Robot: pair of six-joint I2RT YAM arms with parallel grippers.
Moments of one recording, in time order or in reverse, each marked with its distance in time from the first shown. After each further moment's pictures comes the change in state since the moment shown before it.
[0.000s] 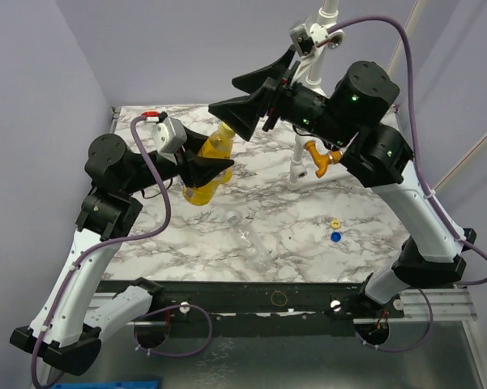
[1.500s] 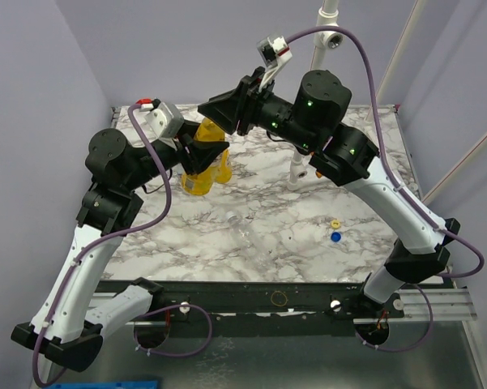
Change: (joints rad) left arm 0.005 0.018 0.021 -0.004 -0.216 0.010; right arm 0.016 0.068 -0.088 0.021 0.151 0.098
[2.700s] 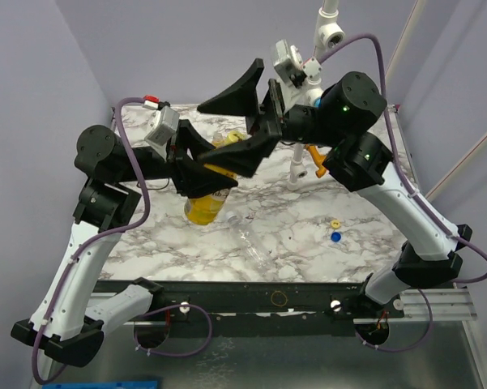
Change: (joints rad) left arm 0.000 0.045 0.100 0.127 0.614 -0.392; right arm 0.002 -0.063 -0.053 0.266 -0.703 -0.119
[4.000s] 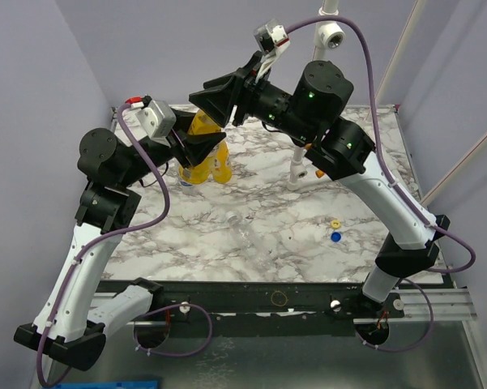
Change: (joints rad) left arm 0.044 -0.033 -0.087 -0.013 -0.565 0.406; right arm 0.005 0.139 0.193 -0.245 0.670 0.044
